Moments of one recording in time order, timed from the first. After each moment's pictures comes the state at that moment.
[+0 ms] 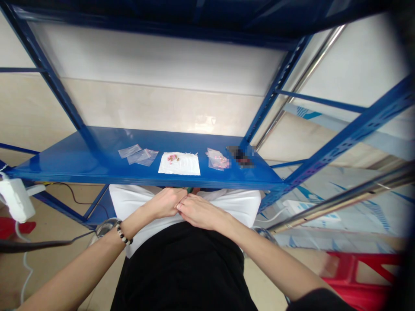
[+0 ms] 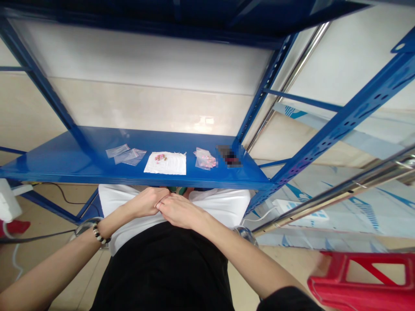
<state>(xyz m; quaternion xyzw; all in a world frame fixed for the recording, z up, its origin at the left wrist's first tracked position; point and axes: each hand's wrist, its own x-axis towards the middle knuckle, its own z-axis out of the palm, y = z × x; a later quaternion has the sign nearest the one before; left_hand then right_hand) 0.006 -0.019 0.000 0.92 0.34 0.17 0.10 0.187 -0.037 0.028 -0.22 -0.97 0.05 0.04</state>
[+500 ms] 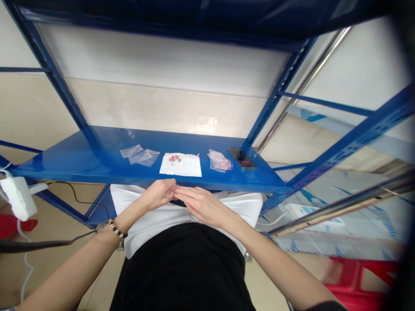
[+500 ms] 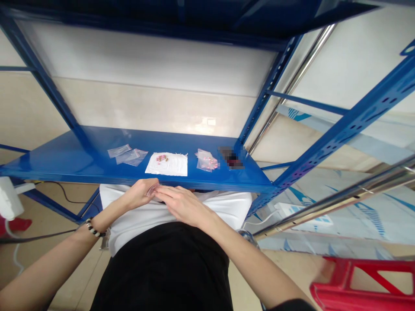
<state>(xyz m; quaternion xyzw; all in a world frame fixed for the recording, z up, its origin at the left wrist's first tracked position) -0.022 0.000 -0.002 0.87 0.40 0.26 0.15 0.202 -0.034 0.040 -0.24 -0.96 0.06 0.16</state>
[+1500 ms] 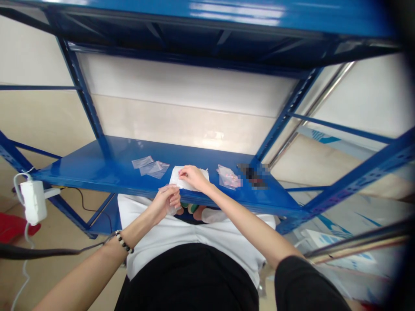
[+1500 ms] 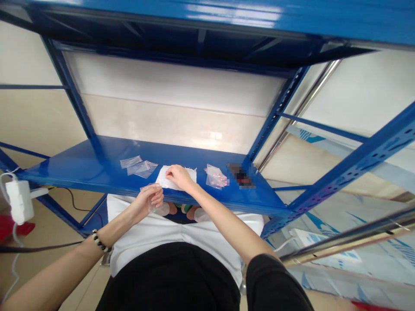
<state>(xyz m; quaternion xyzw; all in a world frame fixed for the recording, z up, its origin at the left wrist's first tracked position) -0.009 0.003 0.006 0.37 0.27 0.54 0.70 0.133 0.135 0.025 -0.33 -0.91 0.09 0.23</state>
